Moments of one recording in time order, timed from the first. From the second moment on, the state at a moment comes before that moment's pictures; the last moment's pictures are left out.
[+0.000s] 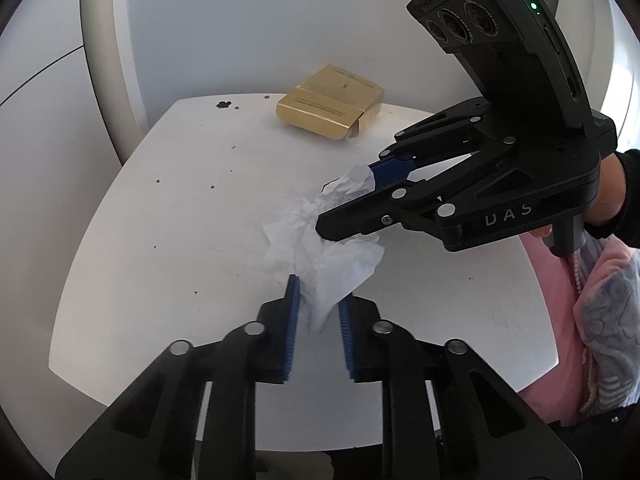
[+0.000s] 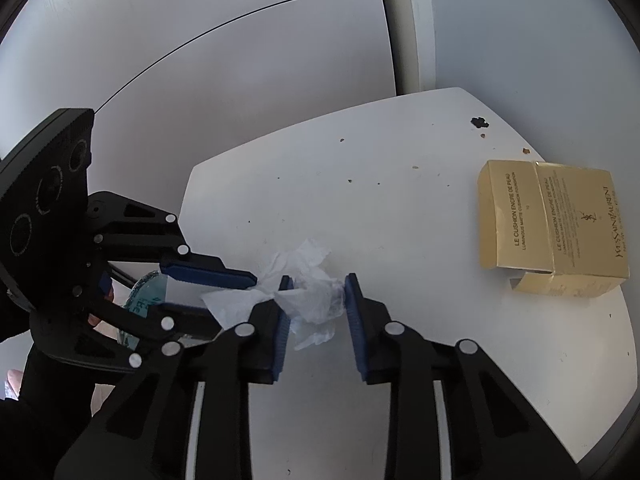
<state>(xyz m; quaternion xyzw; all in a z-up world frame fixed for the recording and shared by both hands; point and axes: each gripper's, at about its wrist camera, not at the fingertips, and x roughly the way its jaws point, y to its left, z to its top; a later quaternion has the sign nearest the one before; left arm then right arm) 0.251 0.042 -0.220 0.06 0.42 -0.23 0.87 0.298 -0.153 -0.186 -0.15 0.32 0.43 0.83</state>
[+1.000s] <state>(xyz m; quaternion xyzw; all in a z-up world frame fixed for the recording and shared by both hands) 0.170 0.081 -0.147 0.06 0.38 -0.19 0.90 0.214 -0.112 -0.142 -0.17 0.25 0.48 0.82</state>
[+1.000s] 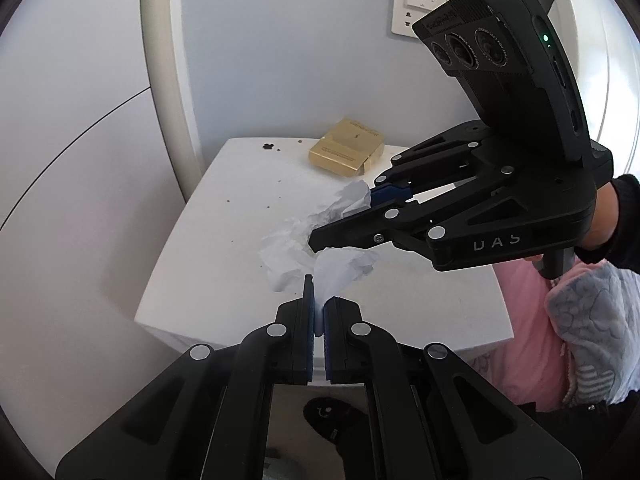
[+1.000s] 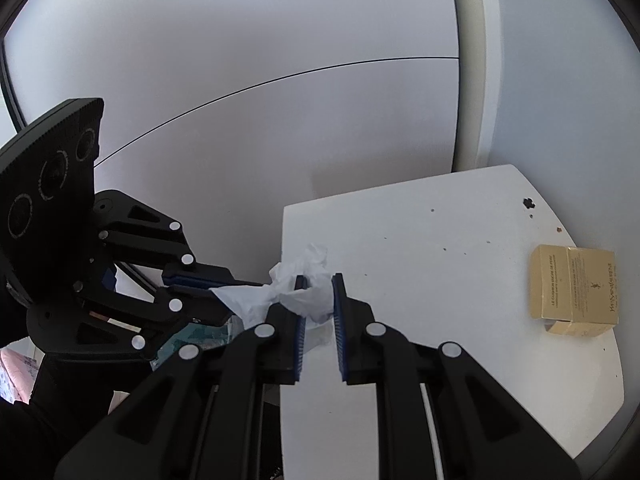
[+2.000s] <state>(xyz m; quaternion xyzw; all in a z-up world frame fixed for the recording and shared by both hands) -0.019 0.217 -0.166 -0.02 0.41 -0.01 0.91 0.090 0.070 -0.211 -0.25 0.28 0.59 0.71</state>
